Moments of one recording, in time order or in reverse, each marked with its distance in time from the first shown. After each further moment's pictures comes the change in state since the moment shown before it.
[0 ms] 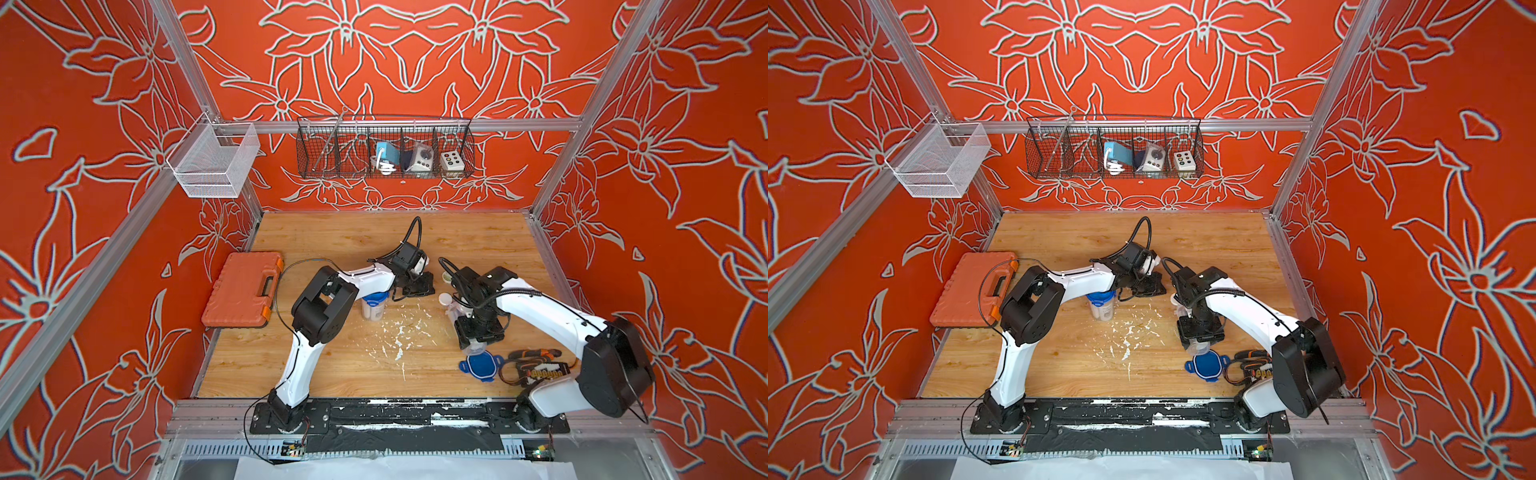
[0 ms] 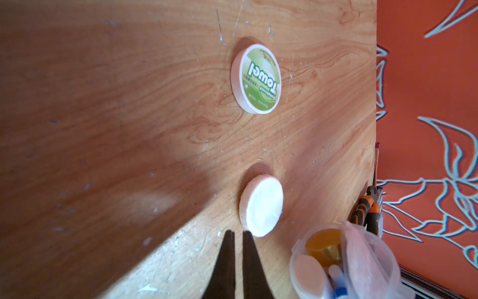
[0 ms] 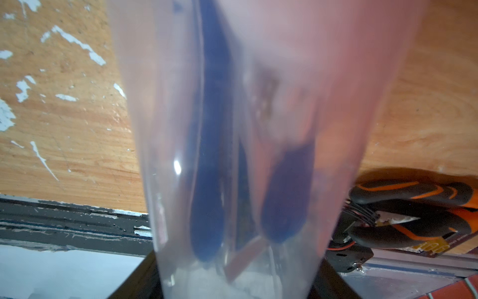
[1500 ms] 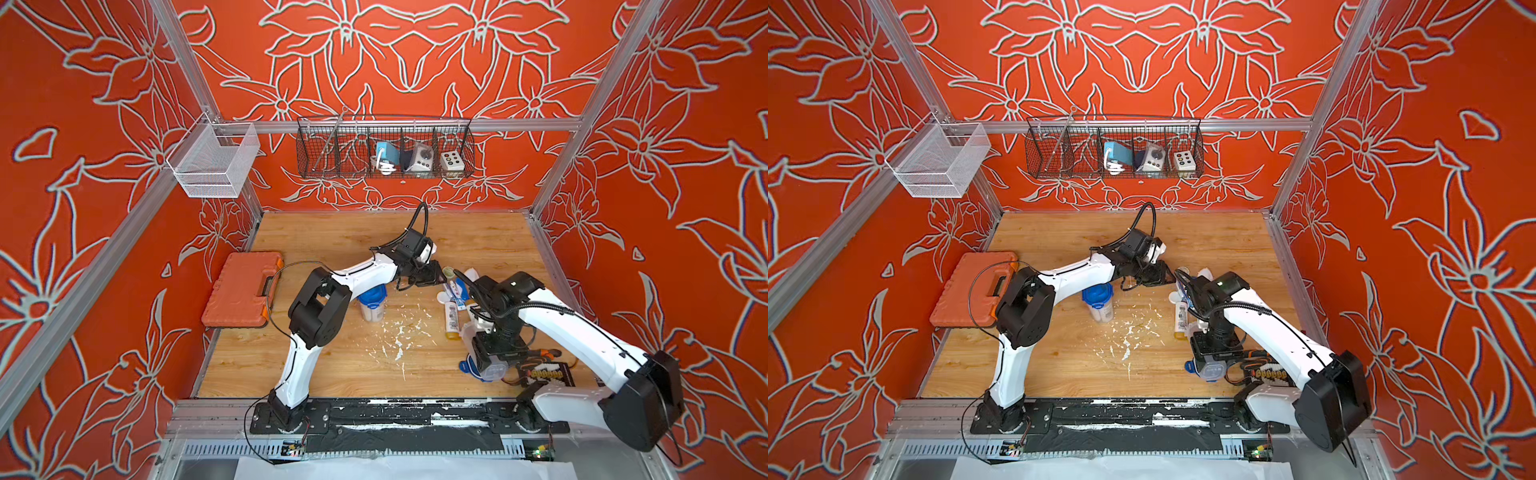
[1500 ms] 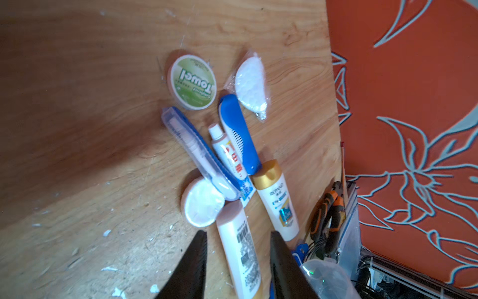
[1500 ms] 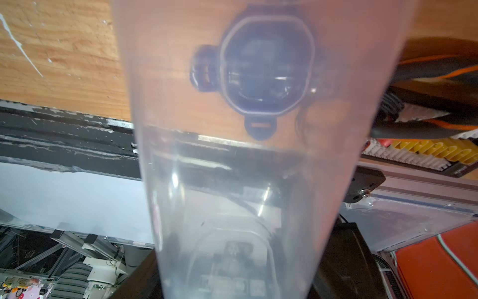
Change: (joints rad) left arm -0.012 -0.062 0.156 -0.148 0.011 0.008; right arm 0.005 -0.195 -0.007 -0.300 -0.126 -0.010
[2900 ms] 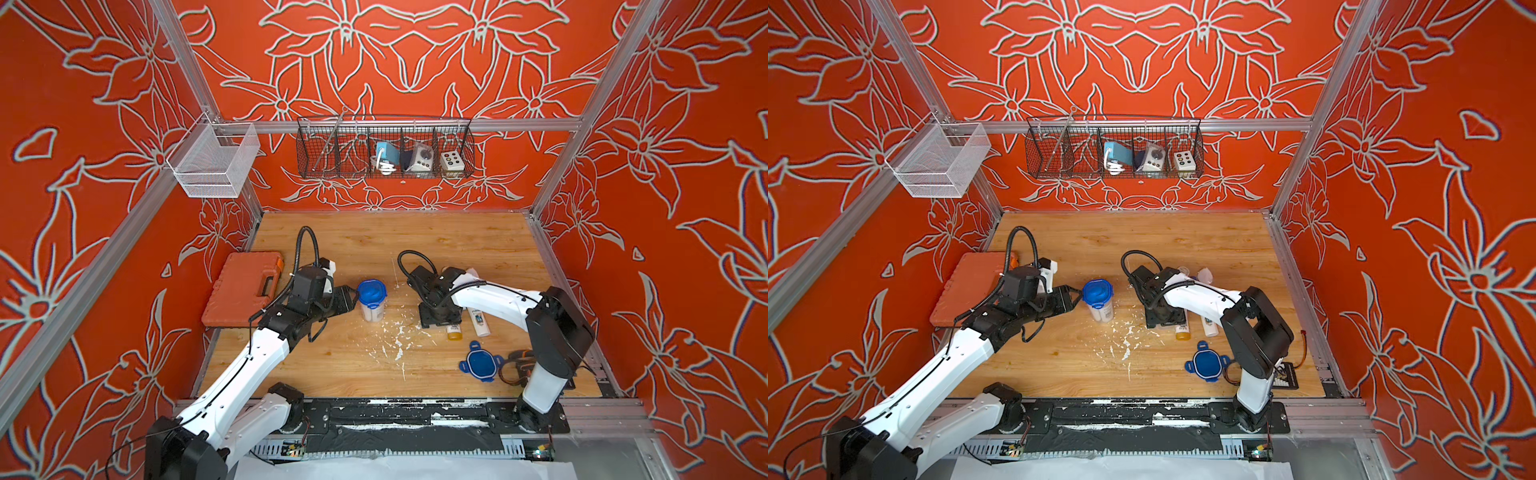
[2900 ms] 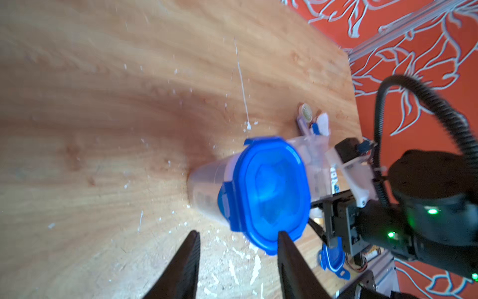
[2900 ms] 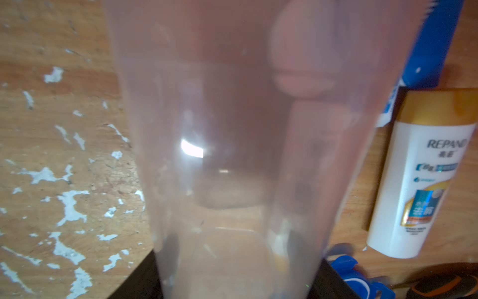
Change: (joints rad) left arm 0.332 -1.117 -0.940 -0.066 -0.228 -0.008; right arm 0.204 0.506 0.174 0.631 0.381 0.293
